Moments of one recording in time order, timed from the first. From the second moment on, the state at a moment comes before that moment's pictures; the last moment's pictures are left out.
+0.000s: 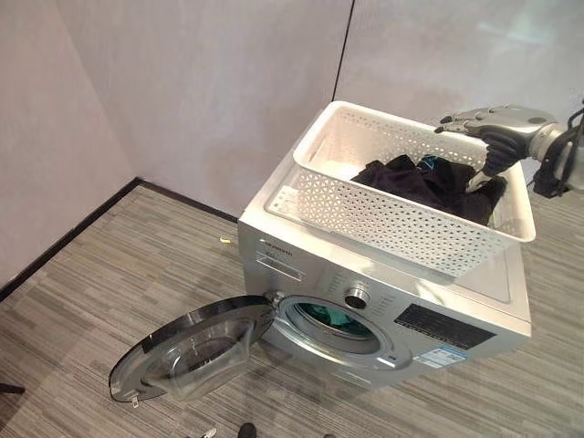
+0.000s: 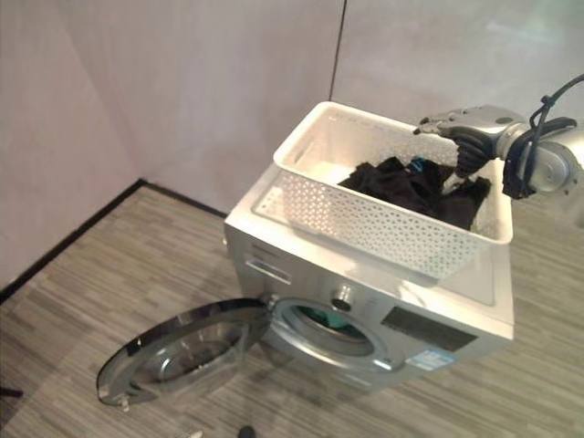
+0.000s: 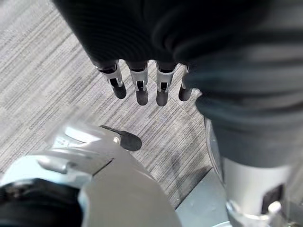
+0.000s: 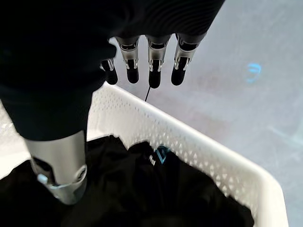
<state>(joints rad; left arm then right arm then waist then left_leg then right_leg) 0.07 0.22 0.00 1.31 -0.41 -0.06 -0.10 -1.22 -1.38 1.02 0.32 -0.22 -0.23 0.24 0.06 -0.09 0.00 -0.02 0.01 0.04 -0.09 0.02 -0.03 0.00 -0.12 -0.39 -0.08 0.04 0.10</state>
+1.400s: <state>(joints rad) -0.15 0.30 -0.09 1.30 -0.50 -0.05 -0.09 -1.48 -1.36 1.30 0.35 -0.53 -0.16 0.33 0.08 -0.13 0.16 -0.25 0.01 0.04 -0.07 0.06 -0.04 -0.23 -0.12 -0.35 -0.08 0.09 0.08</state>
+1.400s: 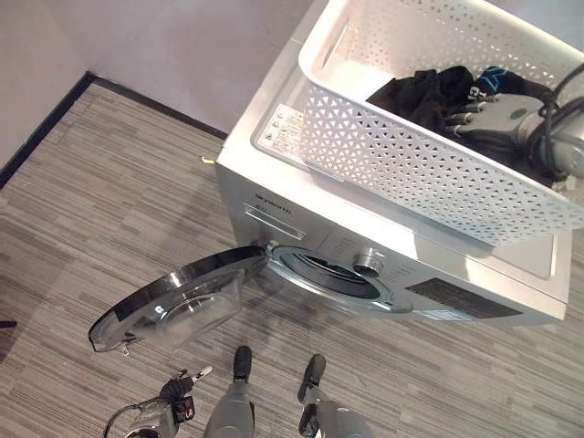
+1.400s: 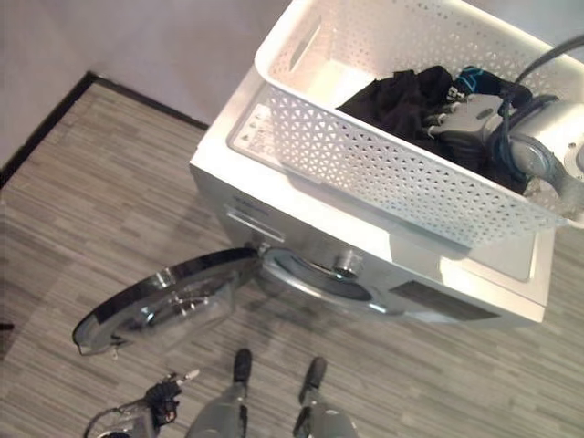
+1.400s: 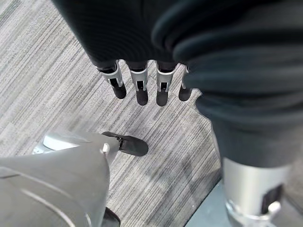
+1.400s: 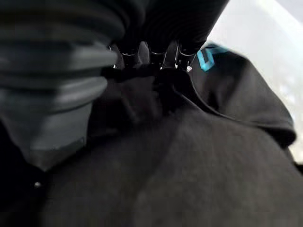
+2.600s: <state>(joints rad) -0.05 0.21 -0.19 1.12 -0.50 -0.06 -0.04 -1.22 -0.92 0.37 1.04 0.37 0.01 -0.05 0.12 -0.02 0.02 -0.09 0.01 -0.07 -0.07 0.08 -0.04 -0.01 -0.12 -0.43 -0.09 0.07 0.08</state>
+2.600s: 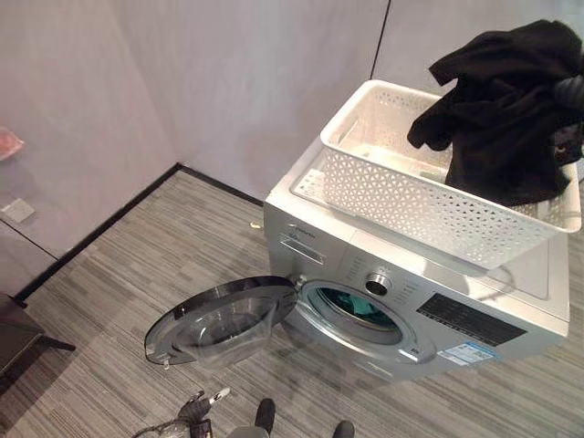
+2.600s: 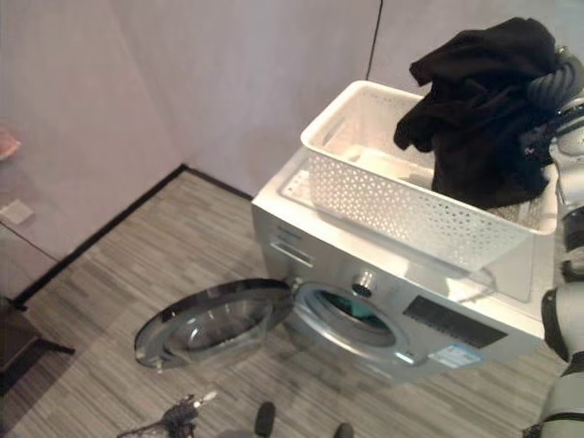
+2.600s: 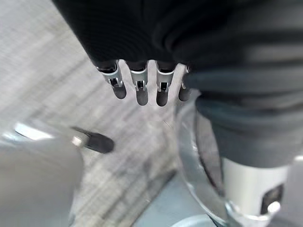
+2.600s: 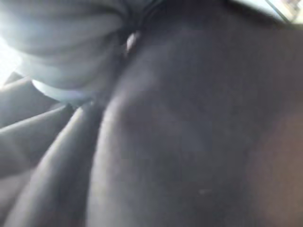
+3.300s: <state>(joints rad) 0.20 0.56 -0.28 0.02 -0.88 -0.03 -0.08 -1.57 -0.63 0.38 0.97 0.95 -0.15 -0.19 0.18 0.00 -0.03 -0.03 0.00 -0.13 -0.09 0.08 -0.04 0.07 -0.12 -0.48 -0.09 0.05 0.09</state>
